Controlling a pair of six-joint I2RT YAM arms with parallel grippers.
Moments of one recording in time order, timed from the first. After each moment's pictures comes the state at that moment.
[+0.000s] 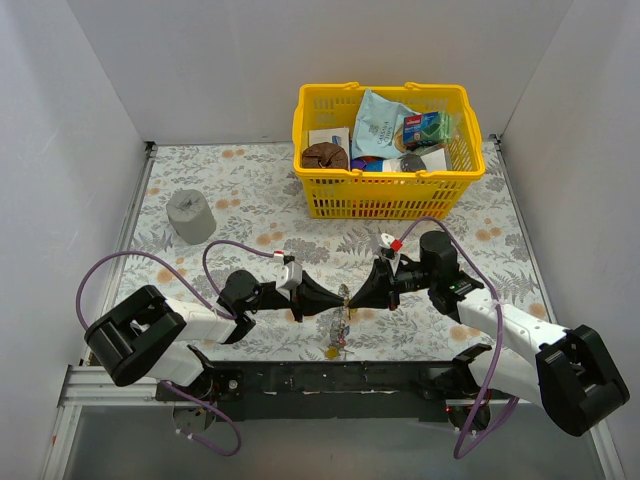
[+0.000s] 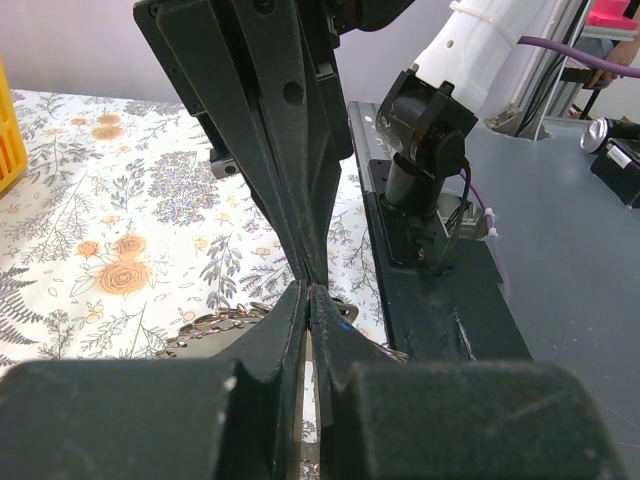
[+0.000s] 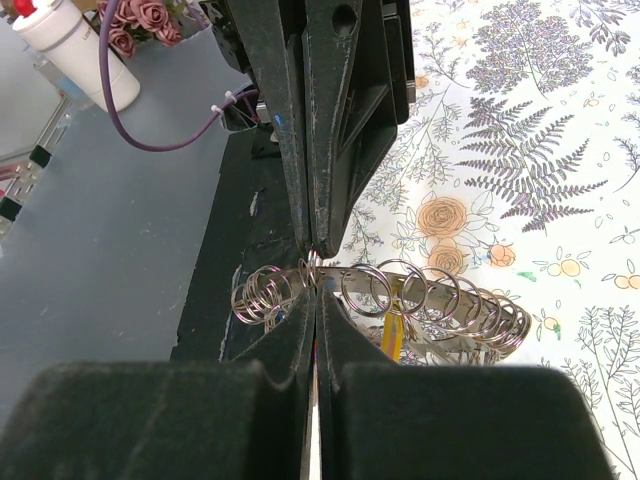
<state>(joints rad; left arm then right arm) -0.80 1.39 0.26 1.36 0.77 -0.25 0.55 1.09 0.44 0.36 -1.20 0.09</state>
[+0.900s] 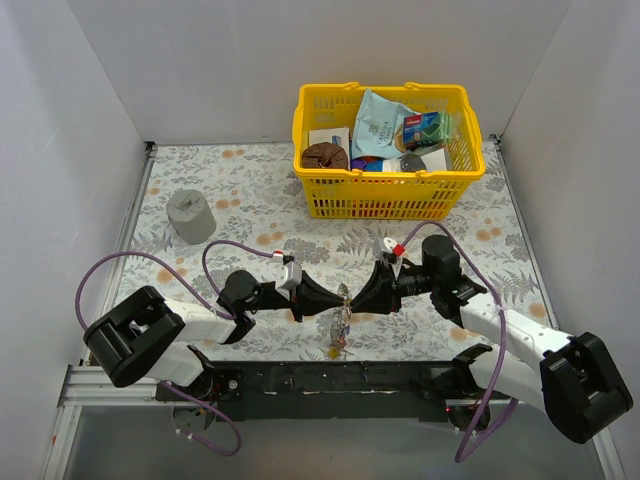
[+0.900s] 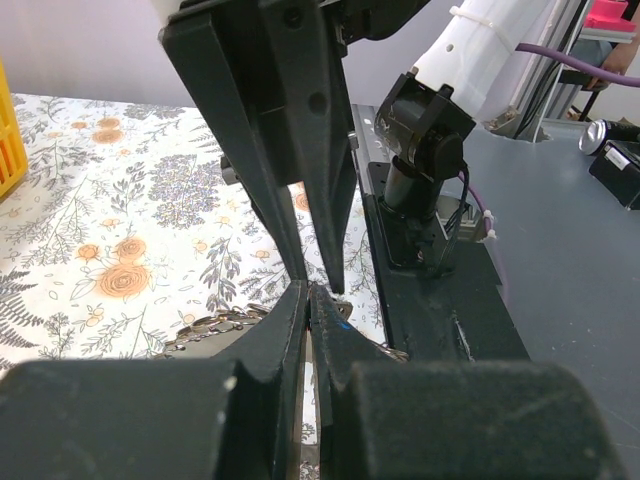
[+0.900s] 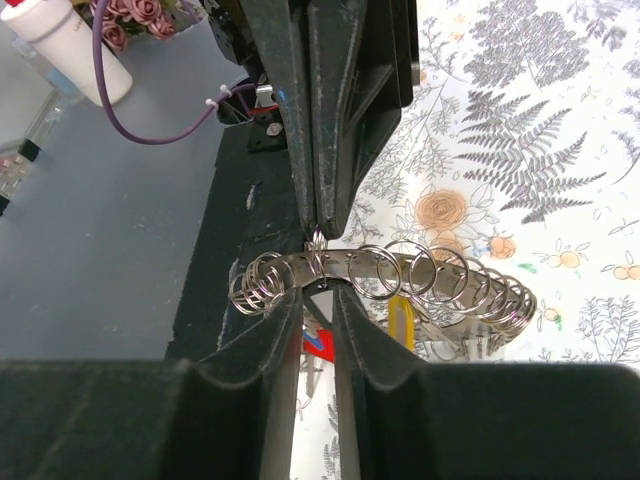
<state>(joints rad) -0.80 1.38 0.26 1.35 0.77 -0.25 0.55 1.07 0.41 0.36 -1.19 0.09</state>
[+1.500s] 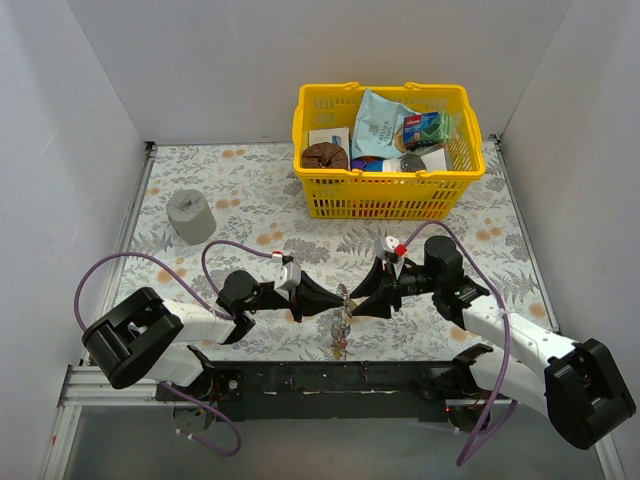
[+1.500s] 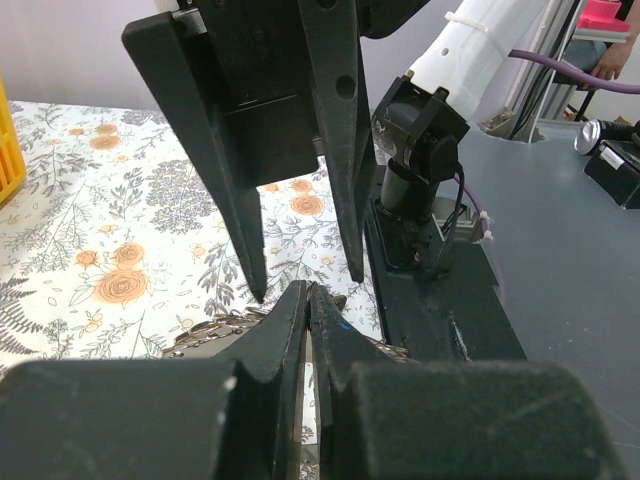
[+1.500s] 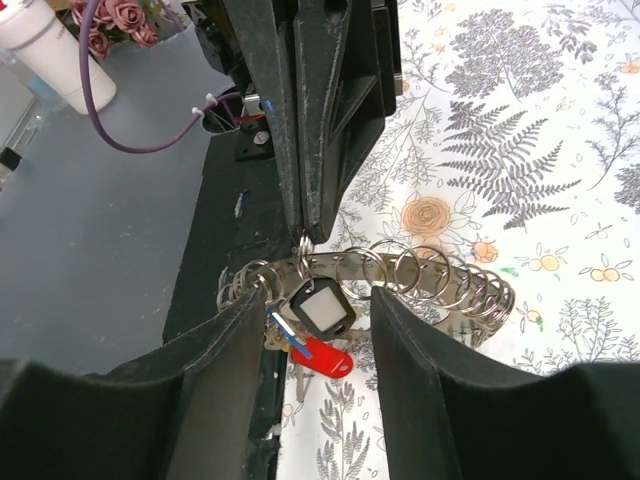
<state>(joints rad) -0.80 1.37 0.26 1.35 0.78 -0.25 0.55 1.00 0.41 0.34 -1.15 0.07</state>
